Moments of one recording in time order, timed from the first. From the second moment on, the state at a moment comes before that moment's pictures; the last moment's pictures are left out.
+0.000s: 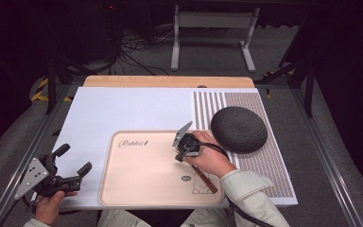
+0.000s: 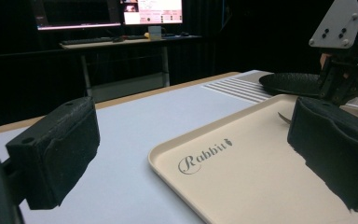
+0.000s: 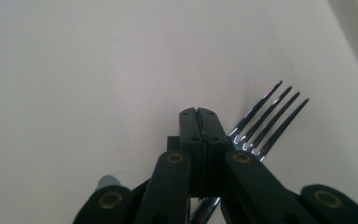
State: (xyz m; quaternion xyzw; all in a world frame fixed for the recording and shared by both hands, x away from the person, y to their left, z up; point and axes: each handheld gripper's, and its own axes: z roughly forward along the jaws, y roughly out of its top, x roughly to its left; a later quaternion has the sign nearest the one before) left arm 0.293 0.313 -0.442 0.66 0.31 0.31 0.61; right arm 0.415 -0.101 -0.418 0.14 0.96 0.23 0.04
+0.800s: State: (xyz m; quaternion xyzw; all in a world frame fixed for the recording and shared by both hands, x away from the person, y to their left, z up) left arm 0.293 0.313 -0.442 0.66 0.31 0.31 0.61; right arm 0.427 -0.100 -0.427 0.15 0.96 0.21 0.05
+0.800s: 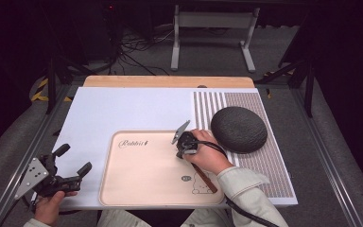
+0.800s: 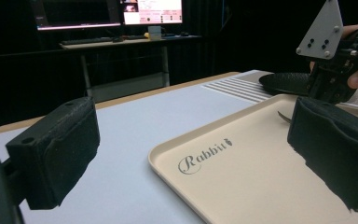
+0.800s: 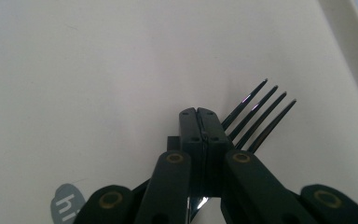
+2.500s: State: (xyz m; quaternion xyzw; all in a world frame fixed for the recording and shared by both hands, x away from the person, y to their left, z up) left arm 0.294 0.311 -0.443 0.66 0.31 0.31 0.61; right arm 0.450 -0.168 -0.423 0.31 0.93 0.18 0.10
